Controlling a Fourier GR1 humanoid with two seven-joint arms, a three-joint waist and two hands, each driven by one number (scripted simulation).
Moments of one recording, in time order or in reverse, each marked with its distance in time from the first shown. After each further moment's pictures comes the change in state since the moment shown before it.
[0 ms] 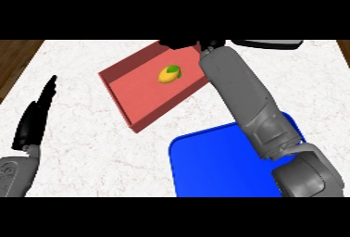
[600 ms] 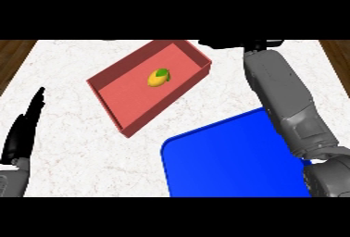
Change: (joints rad) left arm 0.090 0.005 0.048 -0.019 0.006 0.007 -0.018; right arm 0.117 -0.155 -0.111 0.008 -0.094 0.150 -0.174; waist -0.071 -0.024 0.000
